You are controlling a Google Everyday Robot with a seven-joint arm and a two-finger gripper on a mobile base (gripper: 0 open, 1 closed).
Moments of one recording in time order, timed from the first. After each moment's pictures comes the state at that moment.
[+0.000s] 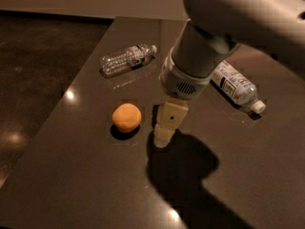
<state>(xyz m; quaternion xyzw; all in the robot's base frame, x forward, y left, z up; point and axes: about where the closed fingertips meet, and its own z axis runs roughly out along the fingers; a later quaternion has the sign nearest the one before) 0.462 -0.040 0.888 -0.65 0.73 0.07 0.17</state>
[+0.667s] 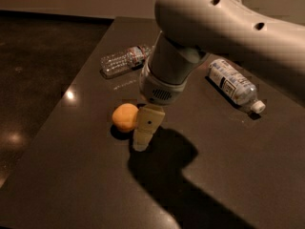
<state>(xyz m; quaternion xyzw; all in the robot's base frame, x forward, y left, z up) 0.466 0.009 0.868 -0.66 0.72 0.09 0.17</state>
